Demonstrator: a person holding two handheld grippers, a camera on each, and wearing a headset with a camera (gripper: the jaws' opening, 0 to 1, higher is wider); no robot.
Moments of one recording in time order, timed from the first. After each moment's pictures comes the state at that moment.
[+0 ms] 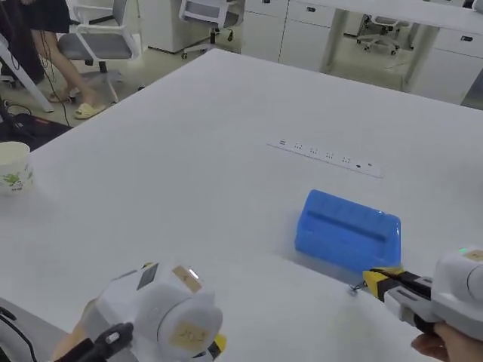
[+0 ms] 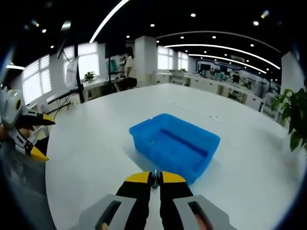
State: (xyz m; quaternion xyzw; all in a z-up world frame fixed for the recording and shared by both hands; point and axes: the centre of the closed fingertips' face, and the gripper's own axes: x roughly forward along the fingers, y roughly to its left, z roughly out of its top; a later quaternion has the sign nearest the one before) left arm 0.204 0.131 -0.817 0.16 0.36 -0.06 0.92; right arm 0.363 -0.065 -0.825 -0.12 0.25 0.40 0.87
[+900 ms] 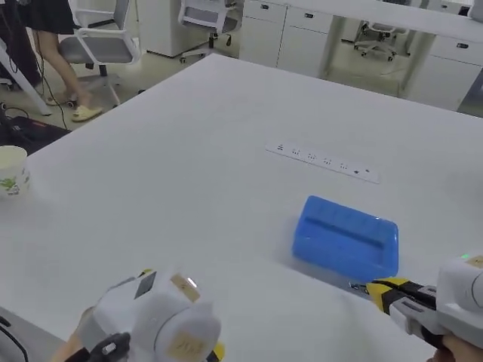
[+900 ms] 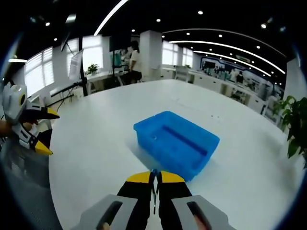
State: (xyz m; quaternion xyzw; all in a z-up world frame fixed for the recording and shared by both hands) left arm 0.204 0.130 -0.816 0.16 0.36 -0.06 0.92; right arm 0.351 -0.071 -0.811 -0.15 0.26 0.41 0.86
